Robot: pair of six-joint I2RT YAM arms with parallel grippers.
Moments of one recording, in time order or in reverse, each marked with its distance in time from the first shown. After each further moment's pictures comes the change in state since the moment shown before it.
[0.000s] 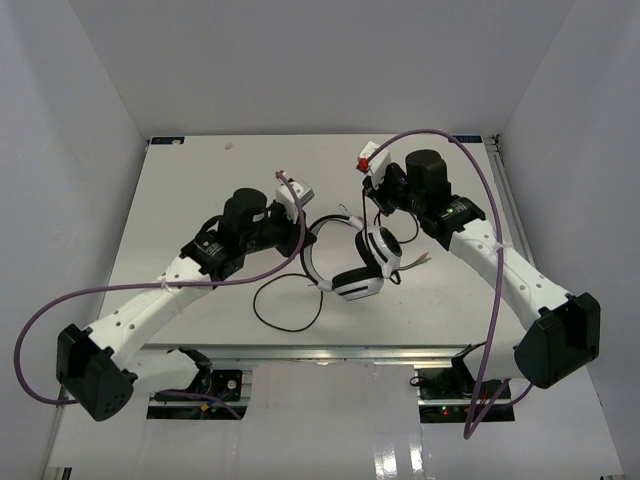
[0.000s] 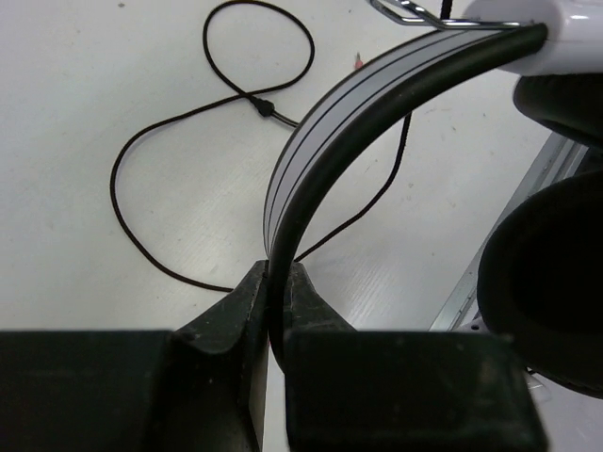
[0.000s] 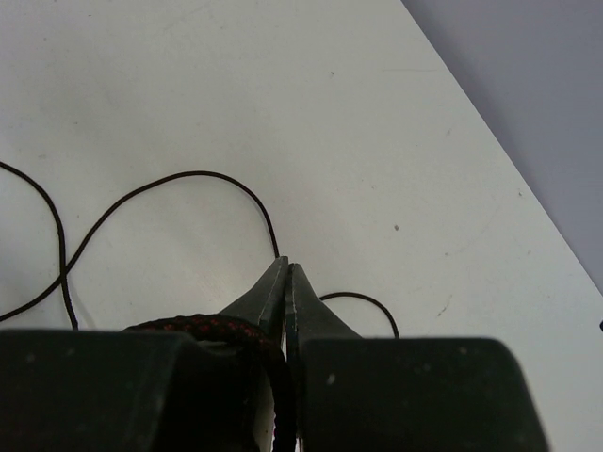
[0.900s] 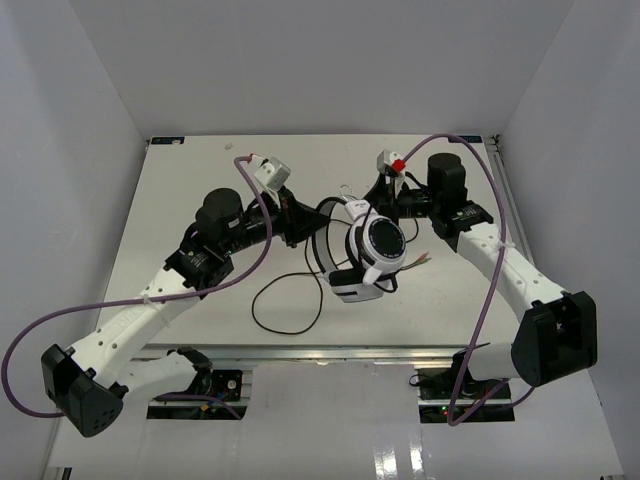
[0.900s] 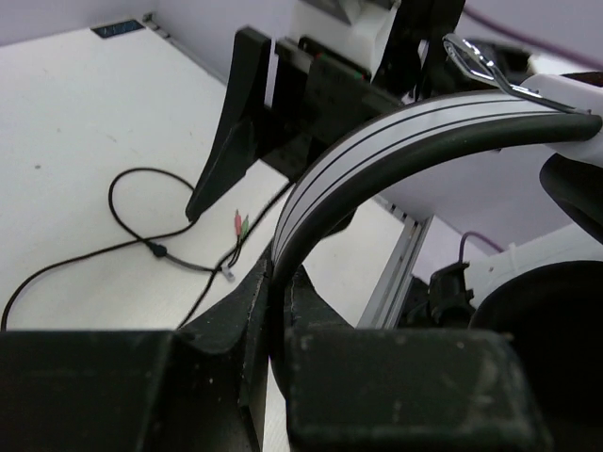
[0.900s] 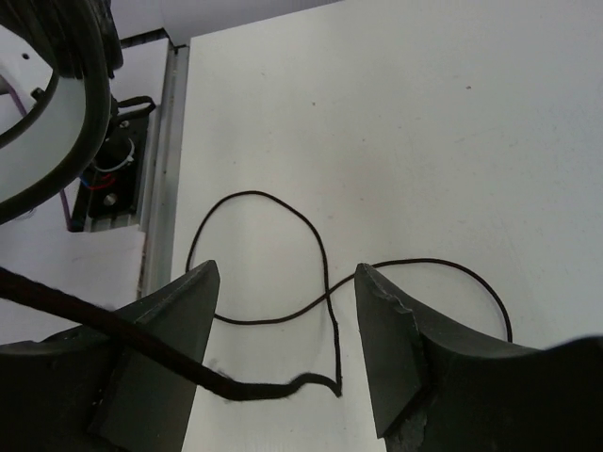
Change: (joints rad) left arm -0.006 -0.133 -0.012 0.291 0.092 -0.331; right arm -0.161 -0.007 -0.139 0.221 -0.854 0.302
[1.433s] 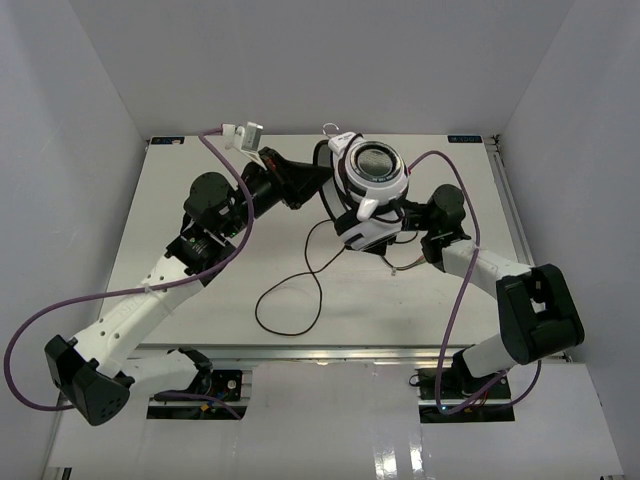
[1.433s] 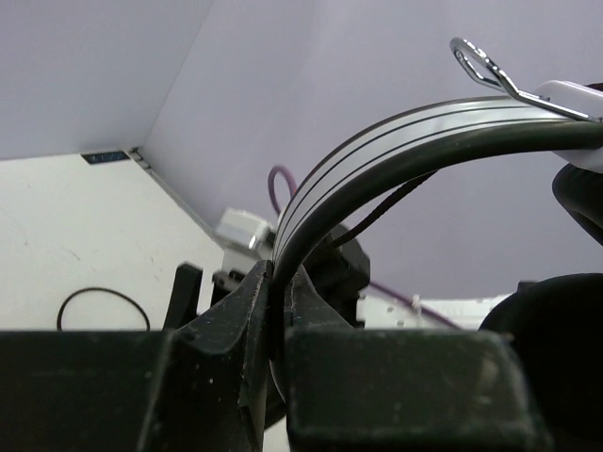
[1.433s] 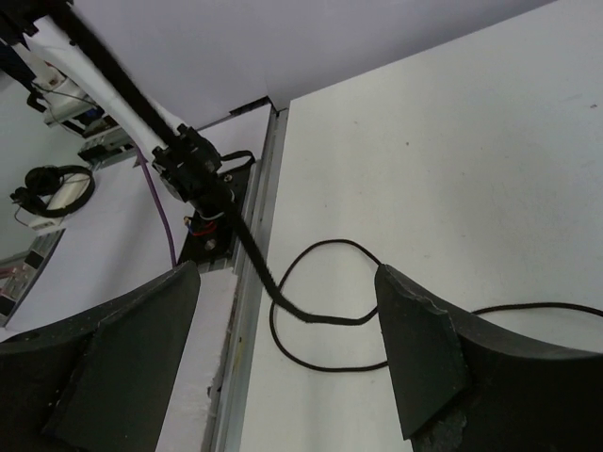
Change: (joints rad) left arm -0.003 0.072 0.142 0.217 -0.174 -0.280; right arm 0.005 0.118 -0.301 0.983 -0.141 0.751
